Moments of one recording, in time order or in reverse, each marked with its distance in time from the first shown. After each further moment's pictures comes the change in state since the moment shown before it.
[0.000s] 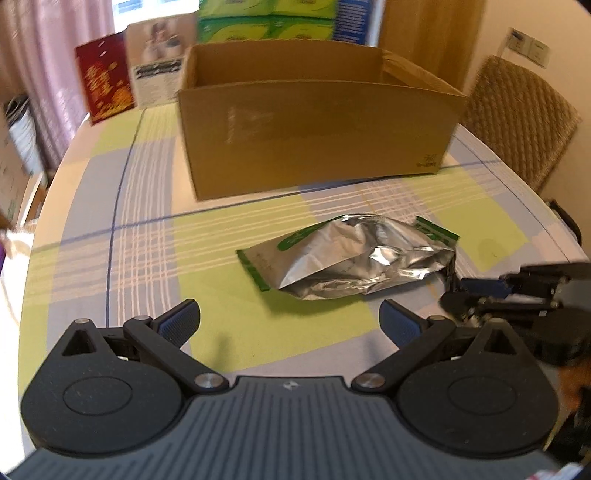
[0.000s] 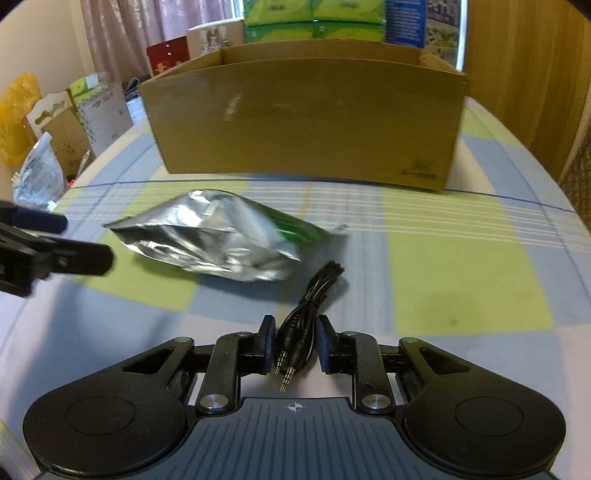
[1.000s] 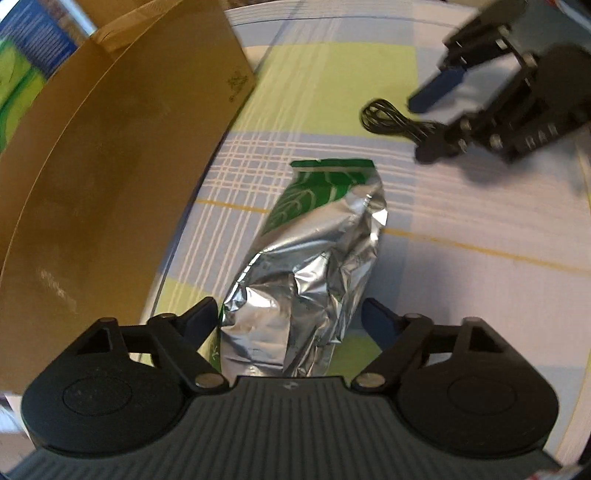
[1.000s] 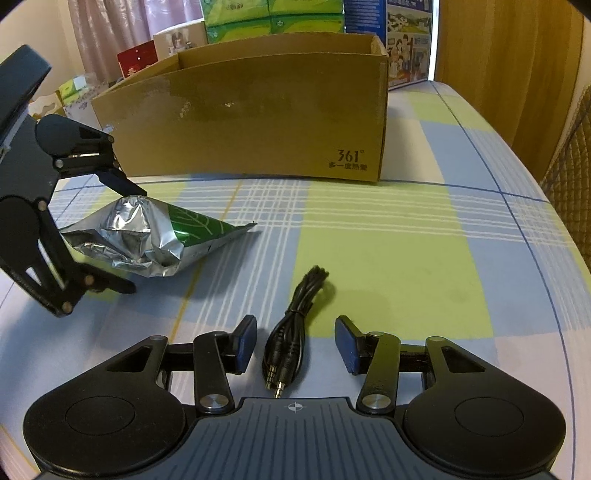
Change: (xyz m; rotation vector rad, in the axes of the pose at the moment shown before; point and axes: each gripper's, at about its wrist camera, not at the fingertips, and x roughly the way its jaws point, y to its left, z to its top) left arm 0.102 -0.067 0.044 0.901 0.224 -0.197; right arm -0.005 -0.068 0.008 0.012 0.028 0.015
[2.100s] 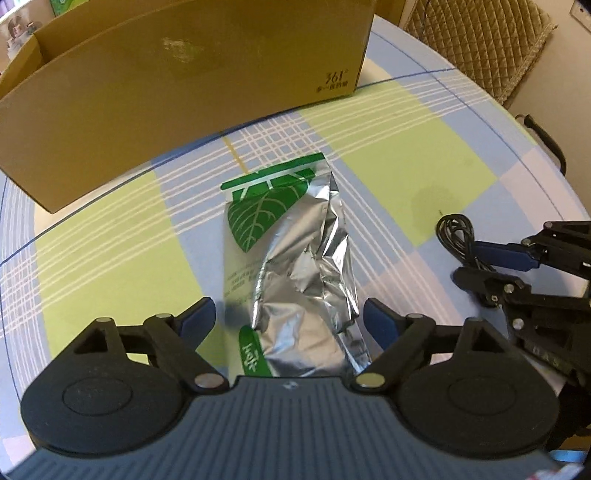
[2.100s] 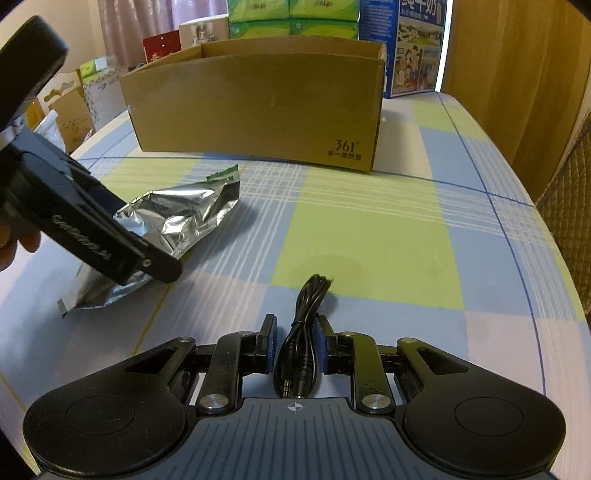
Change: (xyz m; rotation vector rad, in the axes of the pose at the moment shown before) left arm -0.004 -0.026 0.016 -0.758 0.024 0.017; right arm -0.028 -0.009 -0.031 -0.091 -0.007 -0.003
